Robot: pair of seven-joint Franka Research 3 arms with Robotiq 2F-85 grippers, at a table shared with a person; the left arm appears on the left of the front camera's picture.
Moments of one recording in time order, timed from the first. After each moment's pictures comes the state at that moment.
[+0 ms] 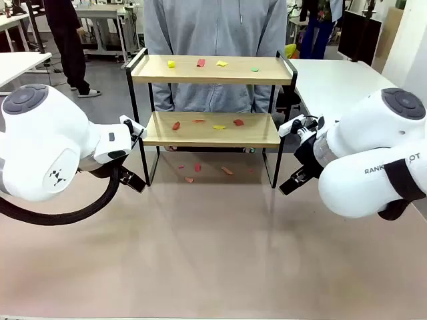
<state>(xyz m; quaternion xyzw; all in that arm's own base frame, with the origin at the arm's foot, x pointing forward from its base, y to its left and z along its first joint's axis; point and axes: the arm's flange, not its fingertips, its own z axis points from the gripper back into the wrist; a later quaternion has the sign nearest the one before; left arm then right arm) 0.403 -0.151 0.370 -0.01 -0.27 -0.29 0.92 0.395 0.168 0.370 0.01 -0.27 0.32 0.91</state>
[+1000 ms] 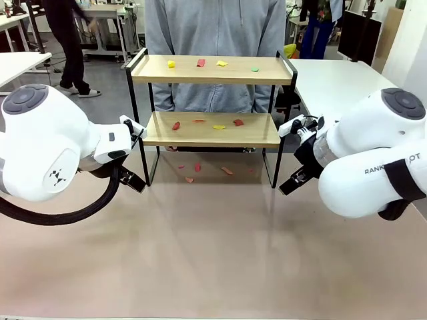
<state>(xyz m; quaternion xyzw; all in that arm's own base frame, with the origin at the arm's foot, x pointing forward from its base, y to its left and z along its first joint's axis) 0.403 -0.151 0.370 -0.01 -0.27 -0.29 0.92 0.395 0.168 0.370 0.01 -0.27 0.32 0.91</state>
